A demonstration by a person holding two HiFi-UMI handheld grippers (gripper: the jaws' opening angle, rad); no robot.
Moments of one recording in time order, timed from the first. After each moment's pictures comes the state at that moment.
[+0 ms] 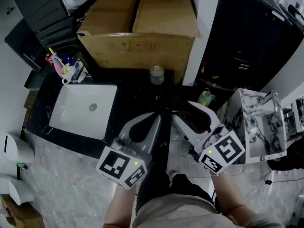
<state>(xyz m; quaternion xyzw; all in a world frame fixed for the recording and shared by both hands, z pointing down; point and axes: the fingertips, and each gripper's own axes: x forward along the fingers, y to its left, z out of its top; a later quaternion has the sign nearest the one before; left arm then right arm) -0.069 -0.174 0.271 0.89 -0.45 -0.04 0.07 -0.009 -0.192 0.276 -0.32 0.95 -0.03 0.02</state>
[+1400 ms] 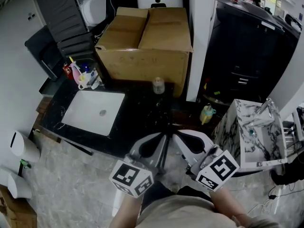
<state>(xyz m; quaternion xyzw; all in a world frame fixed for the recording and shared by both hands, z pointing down) -0.008 -0.073 0.278 0.88 -0.48 -0.04 0.06 0.028 -0.068 0.253 -0.25 0.97 -0.02 0.06</state>
